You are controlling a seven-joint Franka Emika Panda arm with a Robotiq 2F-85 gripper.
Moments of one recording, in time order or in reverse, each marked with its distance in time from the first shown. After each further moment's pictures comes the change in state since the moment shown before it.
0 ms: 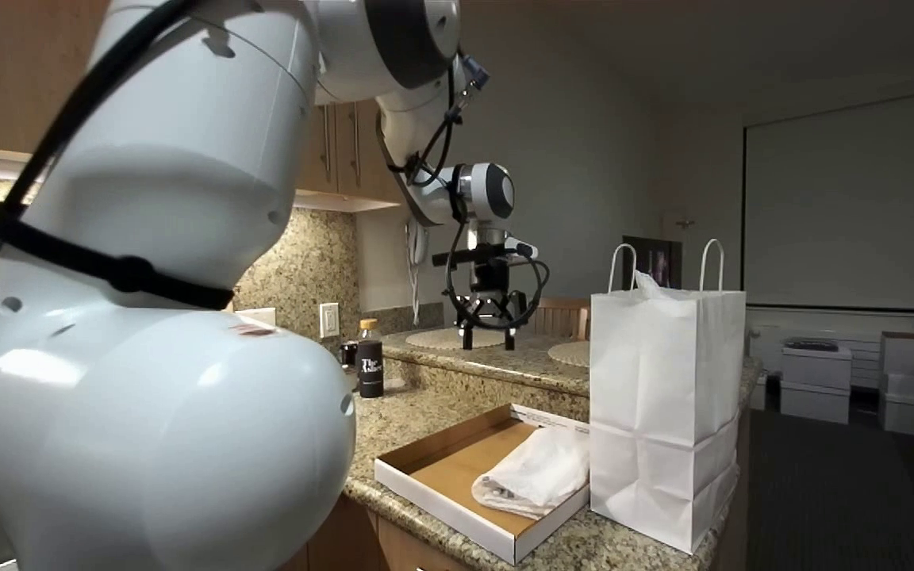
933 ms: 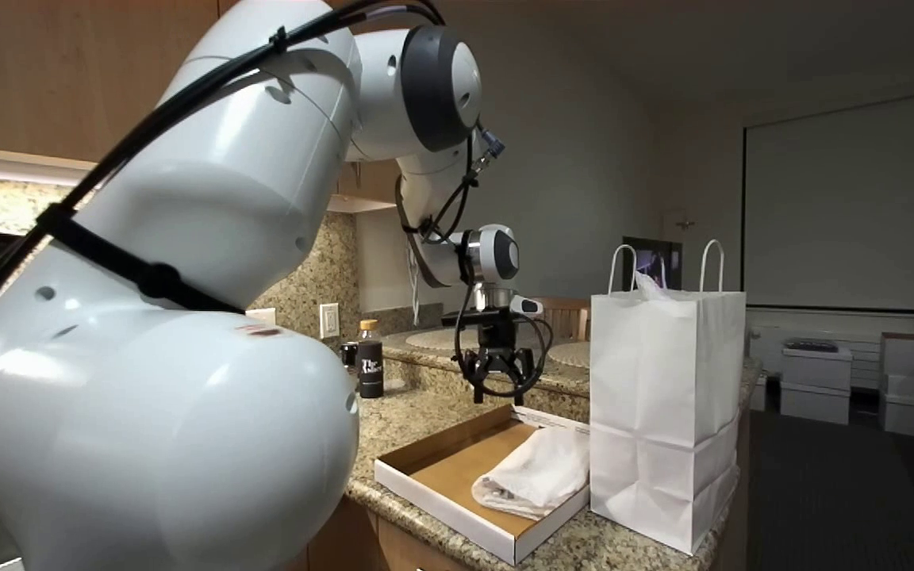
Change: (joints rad) arm 0.030 0.192 -0.033 0.012 -0.045 0.175 0.058
